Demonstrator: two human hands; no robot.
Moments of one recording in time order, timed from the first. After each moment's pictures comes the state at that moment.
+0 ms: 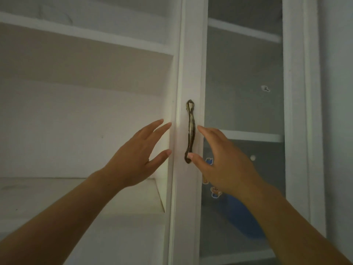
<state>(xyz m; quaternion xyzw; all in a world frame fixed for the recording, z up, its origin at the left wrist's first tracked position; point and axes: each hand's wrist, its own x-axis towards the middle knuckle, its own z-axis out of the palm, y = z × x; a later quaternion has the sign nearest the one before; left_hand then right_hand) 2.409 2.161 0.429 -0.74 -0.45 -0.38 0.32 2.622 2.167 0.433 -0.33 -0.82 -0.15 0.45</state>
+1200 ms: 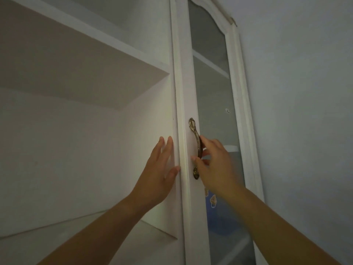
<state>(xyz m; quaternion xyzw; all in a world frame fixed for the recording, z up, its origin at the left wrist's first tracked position) 2.403 2.241 0.425 -0.83 -0.23 -0.51 0.07 2.548 2.177 0.439 -0.46 -0.63 -0.20 0.59</state>
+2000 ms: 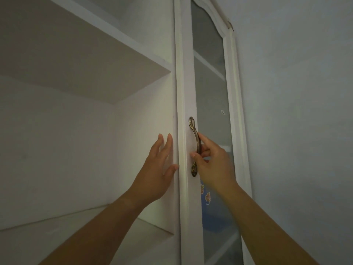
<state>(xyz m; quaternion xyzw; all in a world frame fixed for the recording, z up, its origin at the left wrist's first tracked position) 2.400 2.244 0.426 -0.84 -0.20 -0.51 0.03 2.542 2.174 0.439 -0.45 -0.60 -0.12 0.65</state>
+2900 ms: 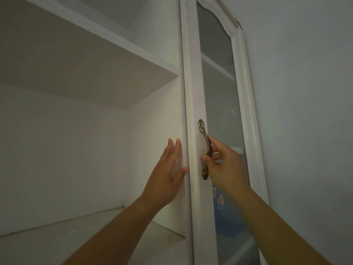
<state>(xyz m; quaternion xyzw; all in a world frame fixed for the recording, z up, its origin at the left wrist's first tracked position) 2.400 2.242 0.423 -0.83 -0.21 -0.52 0.02 2.545 2.174 0.439 -0.43 -0.60 -0.13 0.66</state>
